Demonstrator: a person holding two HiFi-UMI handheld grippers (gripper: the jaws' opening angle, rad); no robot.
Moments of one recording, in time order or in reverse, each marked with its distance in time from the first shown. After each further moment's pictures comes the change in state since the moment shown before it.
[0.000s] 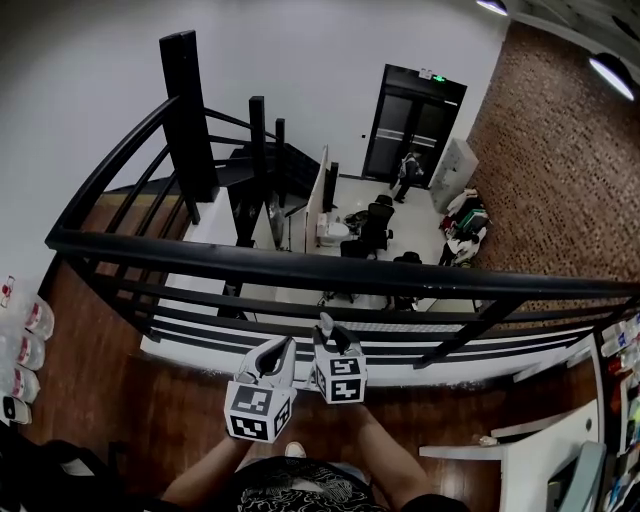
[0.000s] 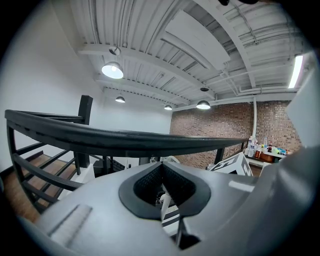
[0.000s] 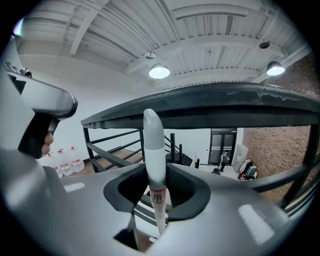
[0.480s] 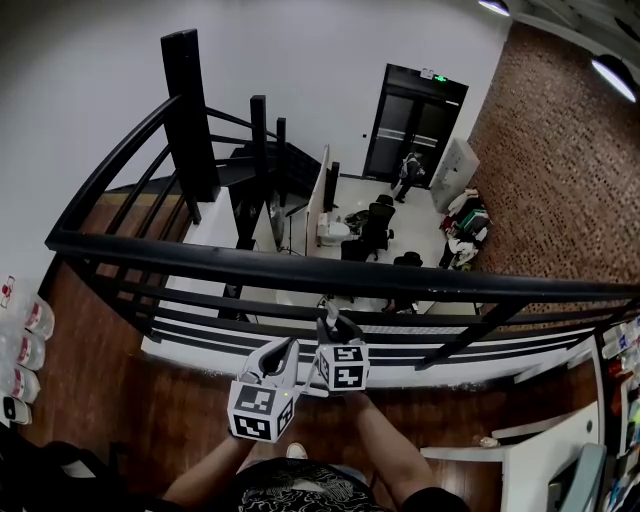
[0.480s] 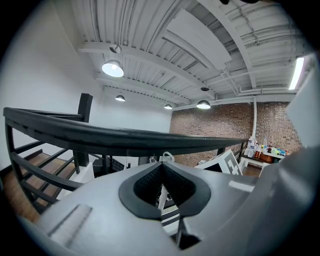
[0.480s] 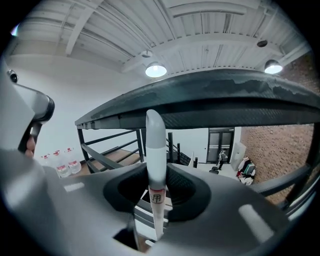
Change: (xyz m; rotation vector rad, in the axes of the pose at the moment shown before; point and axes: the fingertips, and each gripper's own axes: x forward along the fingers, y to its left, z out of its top) left arm 0.008 0.007 -0.001 -0.009 0.010 -0.007; right arm 0.030 -0.016 0.007 0.021 0.010 -0.023
